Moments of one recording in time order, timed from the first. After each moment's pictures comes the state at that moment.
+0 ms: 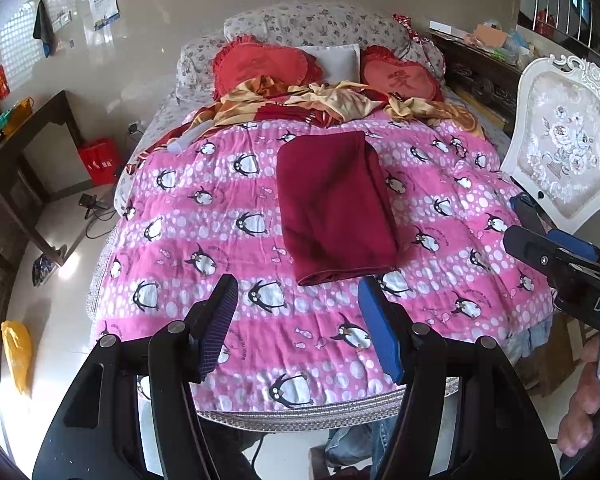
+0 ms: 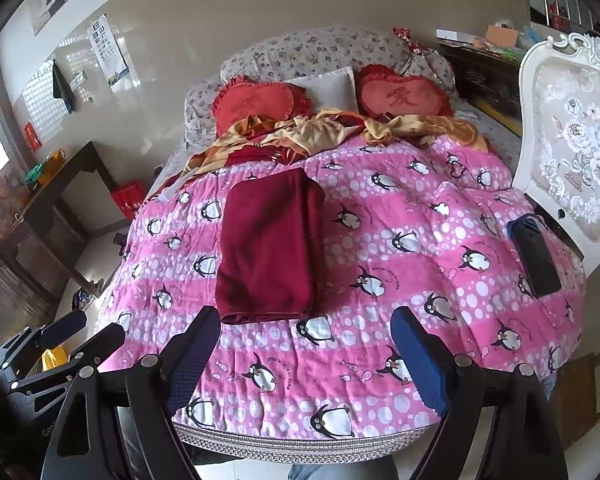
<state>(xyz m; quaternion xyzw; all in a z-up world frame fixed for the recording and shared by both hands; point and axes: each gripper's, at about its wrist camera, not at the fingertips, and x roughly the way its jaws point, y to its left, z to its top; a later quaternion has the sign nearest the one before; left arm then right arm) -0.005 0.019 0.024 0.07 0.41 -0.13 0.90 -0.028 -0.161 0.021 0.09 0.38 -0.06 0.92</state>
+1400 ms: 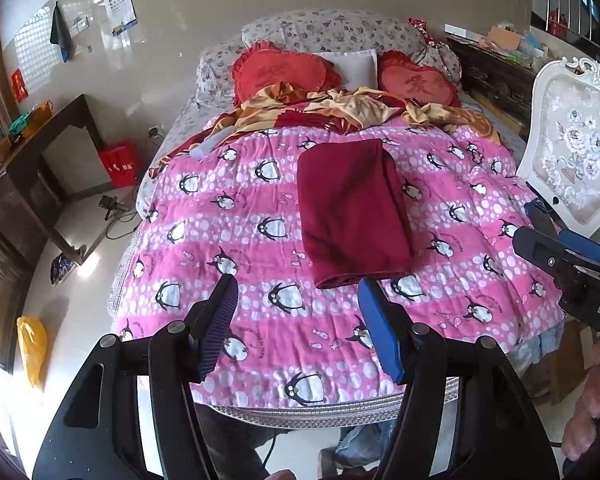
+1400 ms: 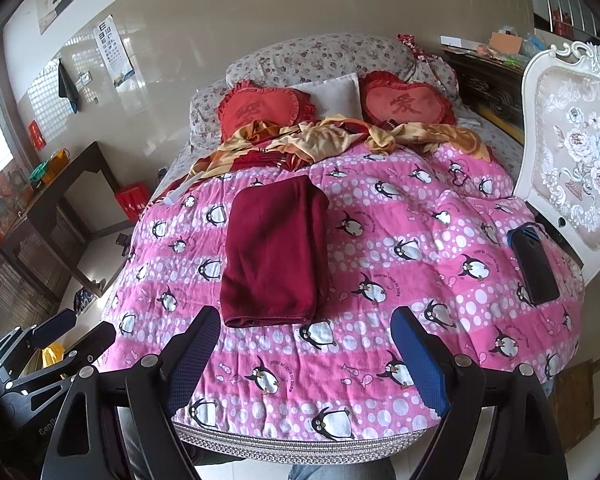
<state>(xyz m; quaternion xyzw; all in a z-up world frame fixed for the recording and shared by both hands) -0.016 0.020 0.036 0.08 0.40 -0.10 0.91 -0.029 -0.159 0.031 0.09 0.38 -0.06 0.92</state>
